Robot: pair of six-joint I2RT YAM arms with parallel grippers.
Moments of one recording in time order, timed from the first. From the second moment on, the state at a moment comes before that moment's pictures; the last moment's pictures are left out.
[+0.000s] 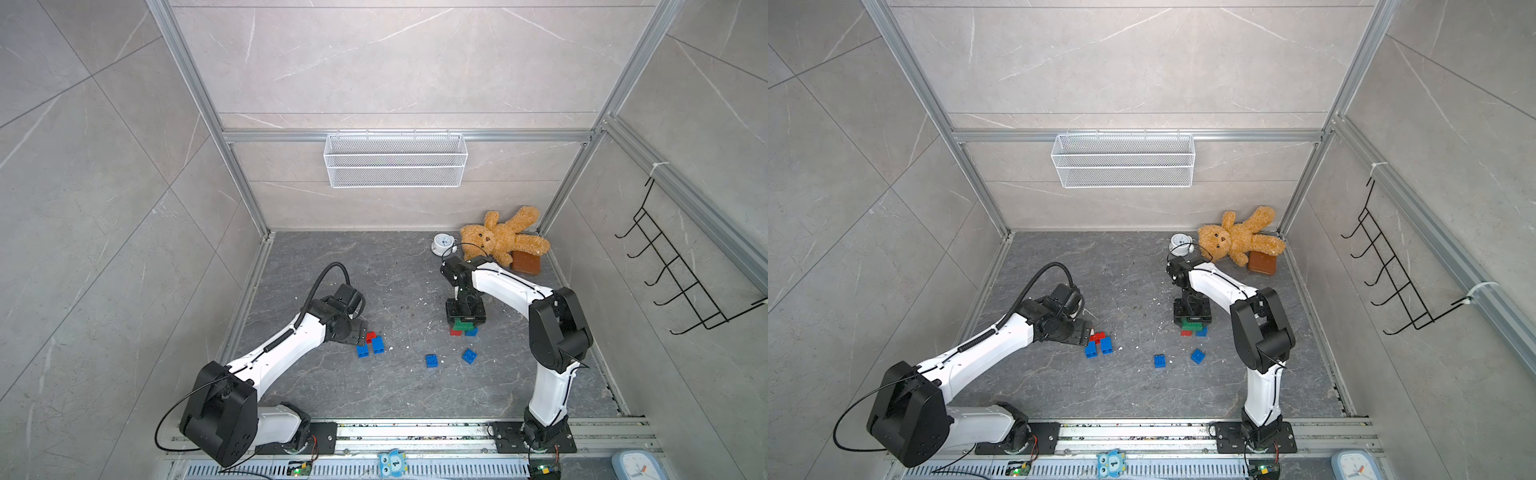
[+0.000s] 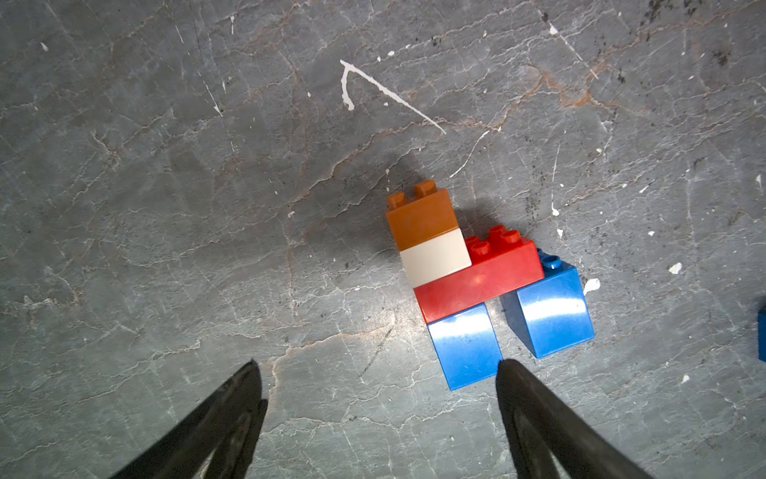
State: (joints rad) left arm -0.55 1.32 0.89 -0.82 -0.12 -0.34; right arm 0.46 1.92 1.45 -1.20 0.02 0.47
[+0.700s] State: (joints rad) left arm -0.55 1.32 0.89 -0.82 -0.12 -0.34; right arm 0.51 1.92 1.45 -1.21 0.01 0.47
